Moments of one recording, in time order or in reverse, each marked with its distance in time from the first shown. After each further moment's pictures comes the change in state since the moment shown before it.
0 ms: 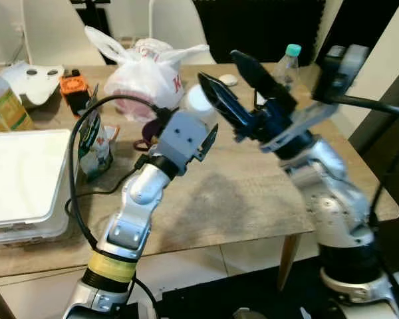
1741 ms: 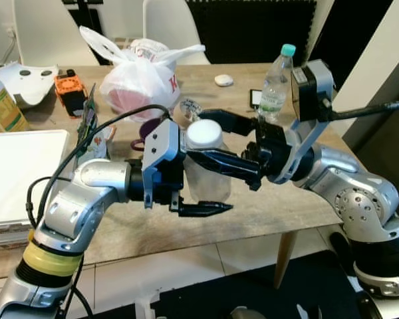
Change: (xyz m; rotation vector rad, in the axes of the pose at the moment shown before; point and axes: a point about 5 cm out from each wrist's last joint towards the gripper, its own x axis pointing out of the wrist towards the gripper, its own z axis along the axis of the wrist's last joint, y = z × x) left arm -0.037 -0.009 0.026 -0.222 0.075 -0.961; right arm -0.006 0.008 -0.031 0.230 0.360 0.292
